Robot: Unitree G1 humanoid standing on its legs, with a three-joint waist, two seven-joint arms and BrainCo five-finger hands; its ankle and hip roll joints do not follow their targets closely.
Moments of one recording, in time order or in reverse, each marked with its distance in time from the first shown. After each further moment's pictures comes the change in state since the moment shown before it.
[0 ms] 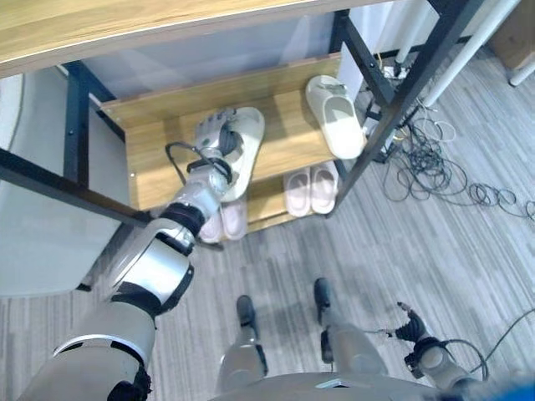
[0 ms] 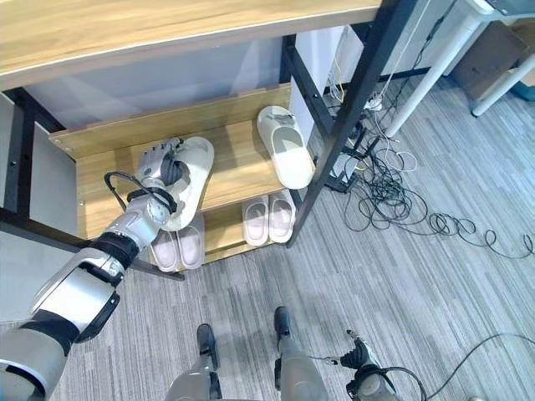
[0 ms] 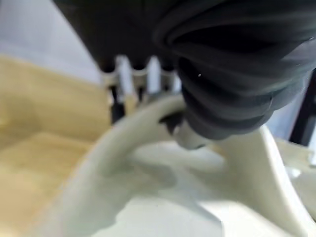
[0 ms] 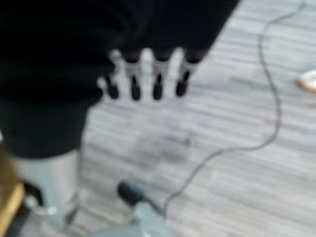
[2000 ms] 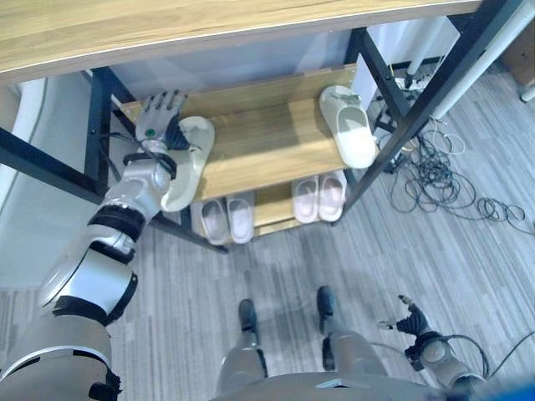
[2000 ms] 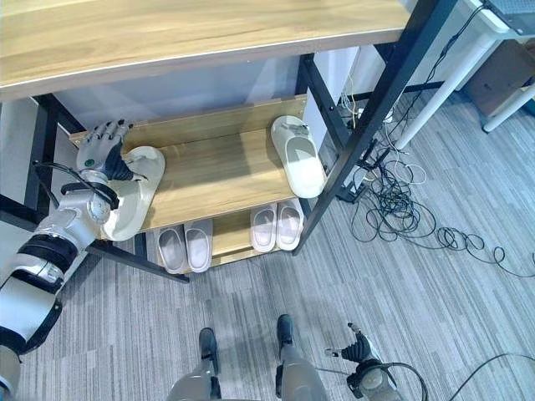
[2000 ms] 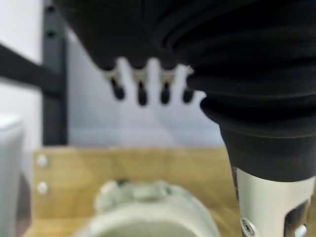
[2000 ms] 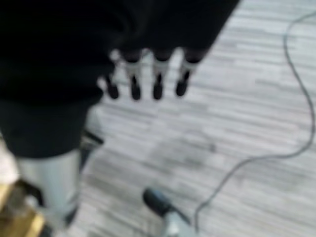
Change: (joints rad) left arm 0.148 0.341 0.012 -0.200 0.111 -0.050 -0.039; right arm -0.012 0.009 -0.038 -0.061 0.031 -0.018 0.017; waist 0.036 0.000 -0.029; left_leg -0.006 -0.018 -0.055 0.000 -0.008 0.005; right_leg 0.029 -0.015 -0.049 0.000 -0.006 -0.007
